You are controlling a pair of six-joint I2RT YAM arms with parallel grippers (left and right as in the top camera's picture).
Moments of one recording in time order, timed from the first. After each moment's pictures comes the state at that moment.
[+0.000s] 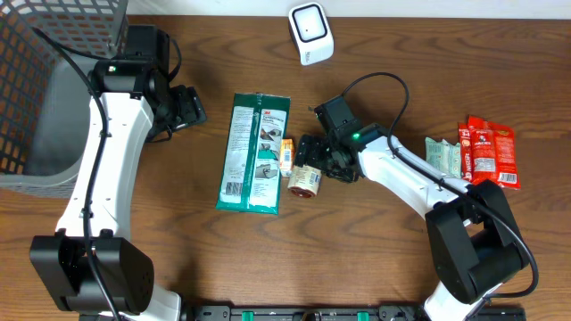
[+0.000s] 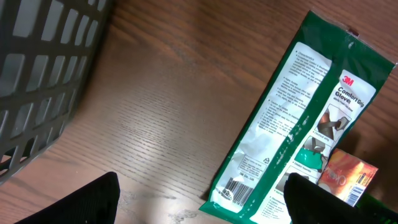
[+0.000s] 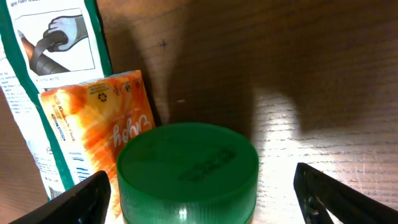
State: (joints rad) left arm -0.03 1.70 1.60 -1.20 -0.04 -0.41; right arm 0.52 1.85 1.17 -0.54 -0.20 0.82
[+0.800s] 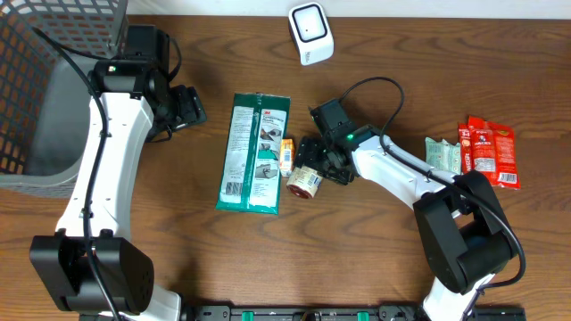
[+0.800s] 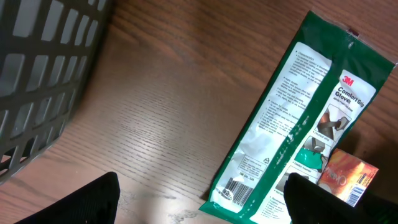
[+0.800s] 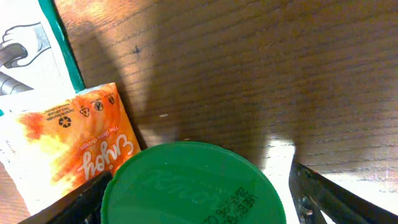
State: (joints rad) left arm -0.03 1.70 1.60 -1.20 -0.04 -0.41; right arm 0.53 1.90 1.17 -0.51 -0.19 0.89
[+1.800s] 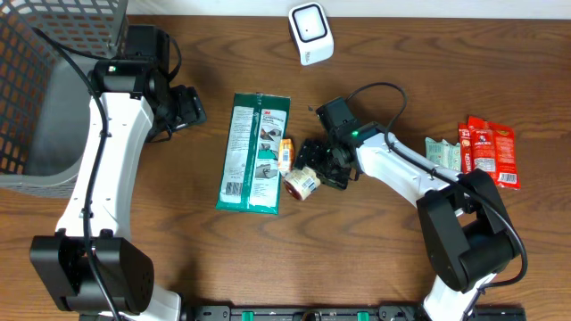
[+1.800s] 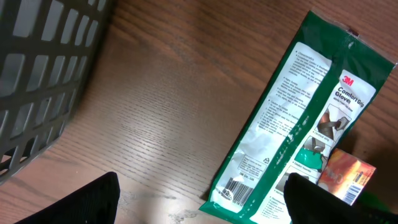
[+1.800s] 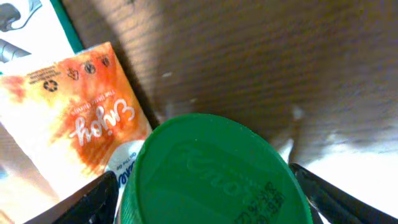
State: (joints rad) left arm -0.03 1.70 1.60 -1.20 -0.04 -0.41; right arm 0.50 1.90 1.18 -0.56 -0.36 0.92
